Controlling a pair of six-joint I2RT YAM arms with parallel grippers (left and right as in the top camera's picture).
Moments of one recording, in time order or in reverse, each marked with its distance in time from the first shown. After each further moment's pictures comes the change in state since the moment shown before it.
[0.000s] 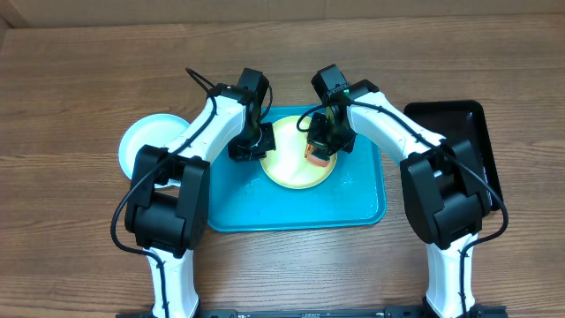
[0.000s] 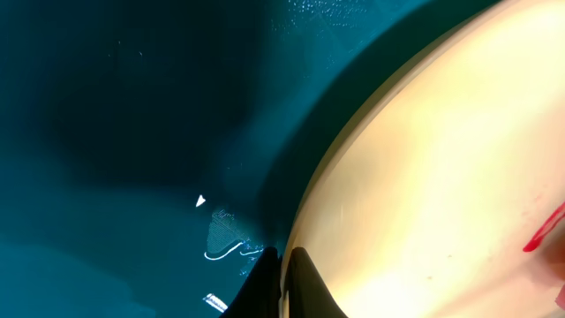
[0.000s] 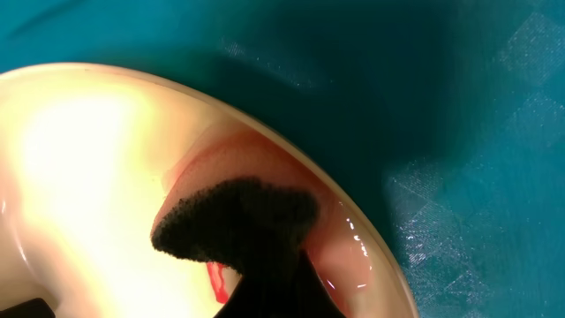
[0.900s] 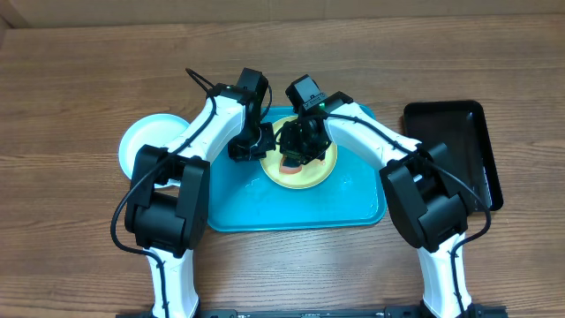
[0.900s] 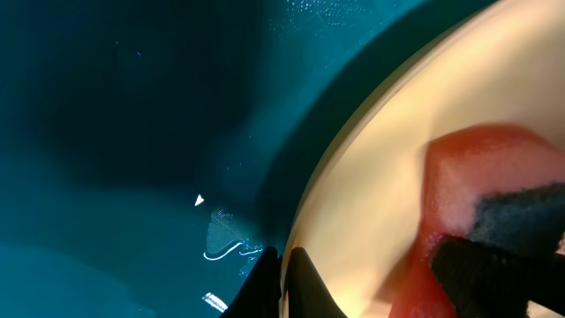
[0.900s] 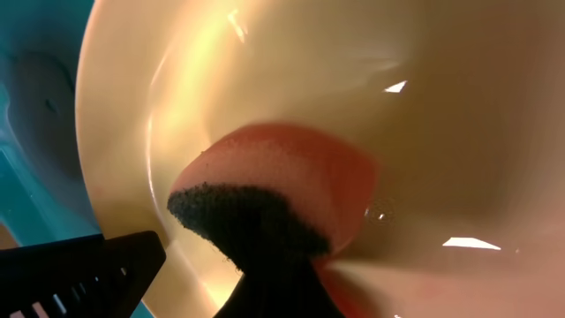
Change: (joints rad) left arm 0.001 0.000 -0.001 0.001 0.010 0.004; right arm 0.102 0.034 -0.001 0.117 -0.182 -0.009
